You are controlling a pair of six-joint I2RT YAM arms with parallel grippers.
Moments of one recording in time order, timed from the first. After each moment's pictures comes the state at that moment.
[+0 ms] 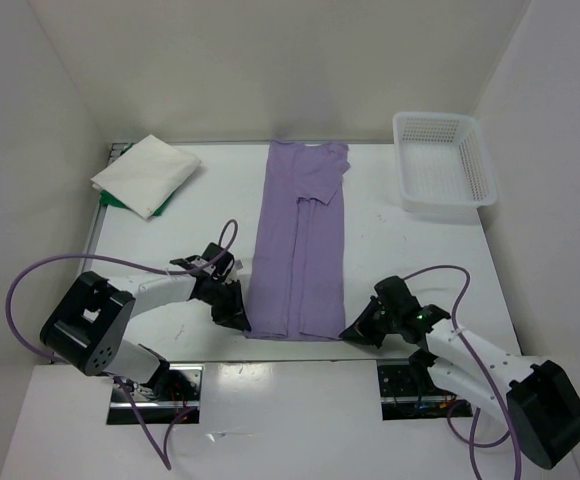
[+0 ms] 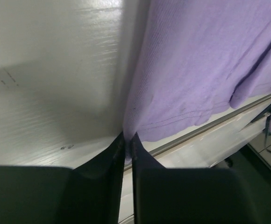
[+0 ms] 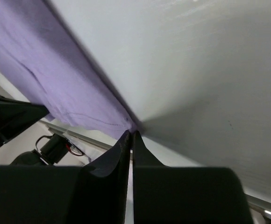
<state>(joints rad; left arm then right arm) -0.50 1.45 0.60 -0.44 0.47 -0.72 0.53 0.82 0.19 -0.36 -0.33 1.30</state>
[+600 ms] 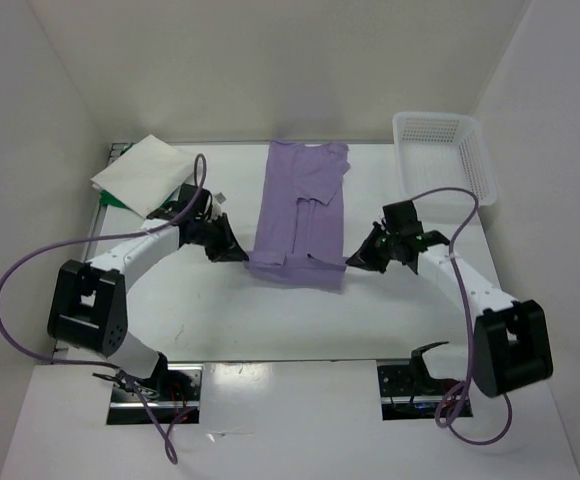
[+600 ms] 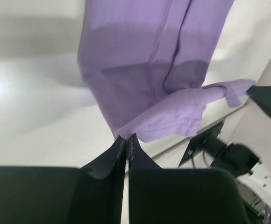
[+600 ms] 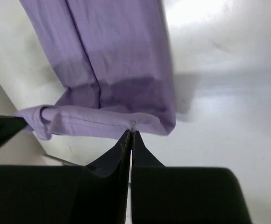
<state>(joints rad) -0.26 1.52 1.00 -0.53 0.51 -0.66 0.26 1.24 0.77 -0.48 -0.27 0.90</state>
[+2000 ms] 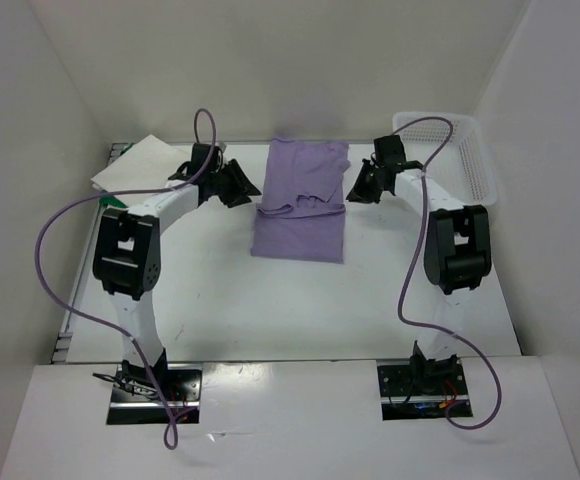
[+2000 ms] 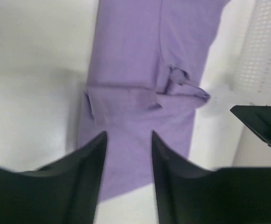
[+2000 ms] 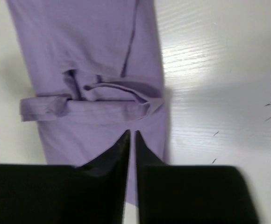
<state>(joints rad) -0.21 2.01 1.49 -0.22 0.37 -0.75 0.15 1.98 1.51 -0.45 -0.21 0.59</state>
